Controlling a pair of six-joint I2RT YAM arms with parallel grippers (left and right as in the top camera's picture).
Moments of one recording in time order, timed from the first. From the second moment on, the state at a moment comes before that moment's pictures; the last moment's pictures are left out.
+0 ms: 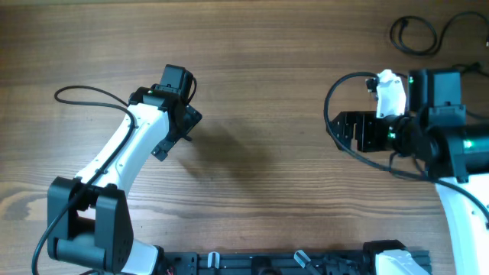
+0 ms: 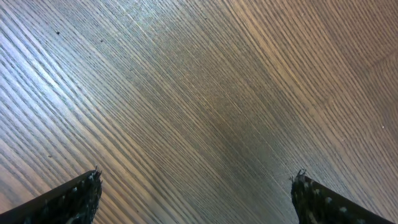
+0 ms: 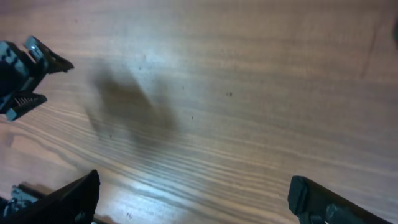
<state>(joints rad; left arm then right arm) -0.24 1.66 1.14 -0.93 -0.19 -1.10 0.08 1.17 1.33 -1.22 -0.34 0.06</state>
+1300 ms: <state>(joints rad) -0.24 1.66 1.14 -0.93 -0.19 -1.10 0.08 0.07 0.13 0.00 -0.23 -0.02</state>
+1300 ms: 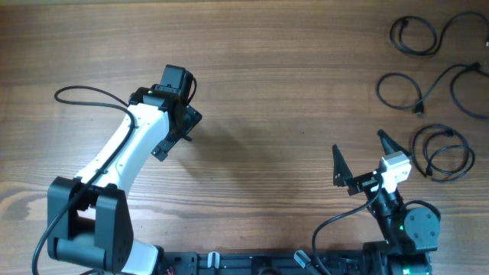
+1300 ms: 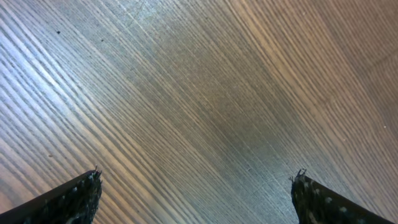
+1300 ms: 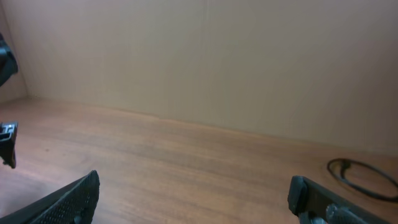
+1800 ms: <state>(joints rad) -0.24 1.66 1.14 -0.93 -0.19 -1.10 0.05 0.02 0.01 0.06 -0.10 0.00</state>
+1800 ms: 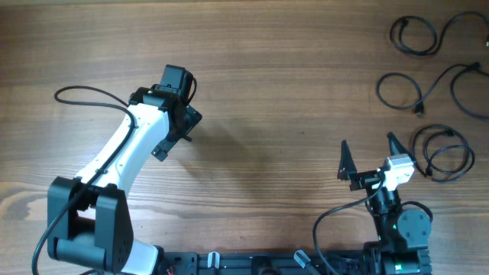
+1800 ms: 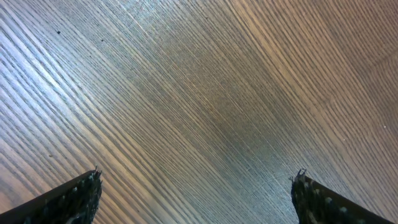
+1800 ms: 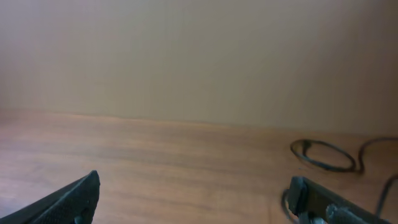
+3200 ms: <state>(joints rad) -0.24 1.66 1.14 -0.93 -0.19 -1.10 0.02 0.02 0.01 0.00 -0.08 -0.01</state>
